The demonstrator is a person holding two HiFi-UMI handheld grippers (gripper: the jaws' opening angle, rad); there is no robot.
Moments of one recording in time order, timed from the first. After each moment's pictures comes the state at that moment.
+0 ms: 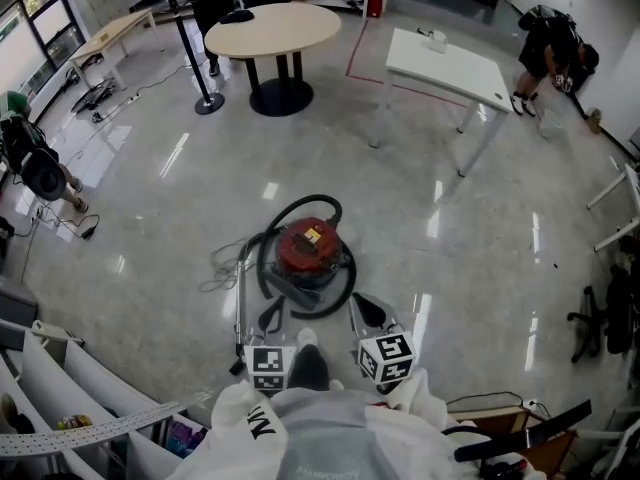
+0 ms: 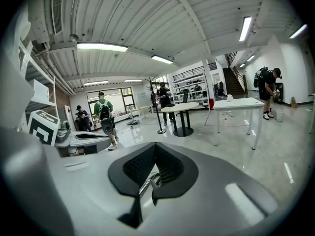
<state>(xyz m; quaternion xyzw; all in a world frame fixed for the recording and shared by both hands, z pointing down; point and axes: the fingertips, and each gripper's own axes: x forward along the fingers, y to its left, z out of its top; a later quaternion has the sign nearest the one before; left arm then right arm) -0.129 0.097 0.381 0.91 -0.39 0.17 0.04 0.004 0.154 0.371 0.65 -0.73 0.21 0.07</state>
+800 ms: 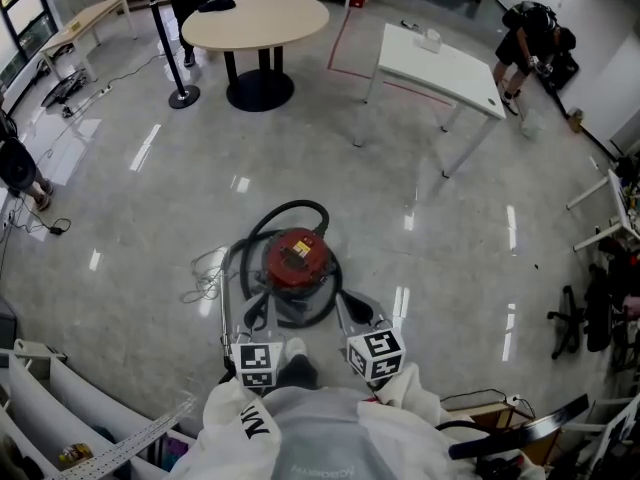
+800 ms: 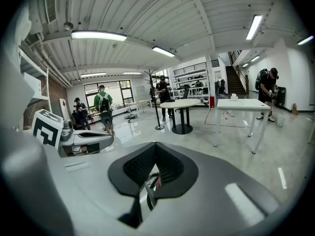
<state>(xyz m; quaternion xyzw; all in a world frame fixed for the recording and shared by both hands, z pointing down) -0.129 -0.002 0.400 0.91 -0.38 0.16 0.08 0.003 0.062 0.377 0.65 -0.72 0.22 0.11</state>
